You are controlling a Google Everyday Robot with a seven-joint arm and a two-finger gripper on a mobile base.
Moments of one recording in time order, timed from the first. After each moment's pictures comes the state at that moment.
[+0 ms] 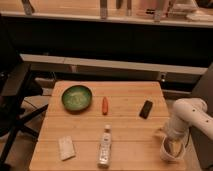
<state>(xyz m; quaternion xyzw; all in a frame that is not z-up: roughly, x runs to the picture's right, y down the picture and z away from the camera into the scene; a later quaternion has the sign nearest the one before) 0.317 0.290 0.738 -0.42 -0.13 -0.08 0.89</state>
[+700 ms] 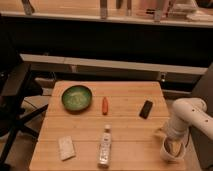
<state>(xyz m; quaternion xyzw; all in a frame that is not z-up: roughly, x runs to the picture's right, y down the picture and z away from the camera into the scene) 0.317 0.290 0.738 -0.42 -0.13 -0.08 0.89</state>
